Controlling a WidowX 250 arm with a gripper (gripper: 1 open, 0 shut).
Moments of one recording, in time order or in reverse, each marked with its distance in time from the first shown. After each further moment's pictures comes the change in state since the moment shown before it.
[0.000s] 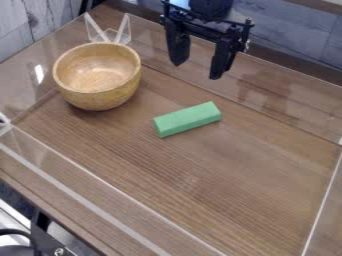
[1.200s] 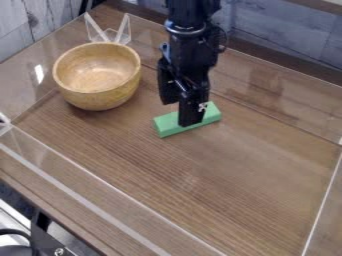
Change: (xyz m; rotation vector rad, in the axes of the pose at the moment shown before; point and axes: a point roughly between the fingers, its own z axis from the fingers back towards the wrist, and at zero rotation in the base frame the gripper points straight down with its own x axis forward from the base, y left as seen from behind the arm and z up) arm -0.018 0.013 -0.054 -0.006 -0.034 -0.534
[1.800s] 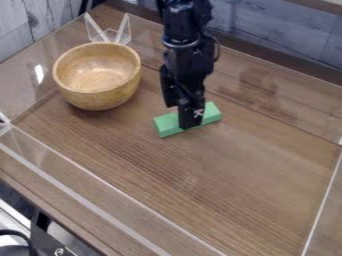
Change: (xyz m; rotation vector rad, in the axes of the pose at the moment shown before) arm 0.010 0.018 -0.024 0.019 -0.071 -0.060
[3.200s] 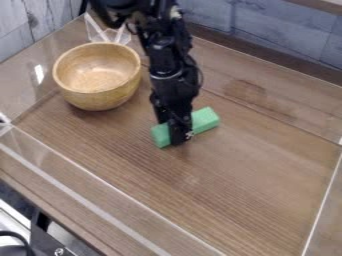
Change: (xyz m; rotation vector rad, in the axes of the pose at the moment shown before) arm -0.021 0.000 -0.037 -0.025 -0.030 0.080
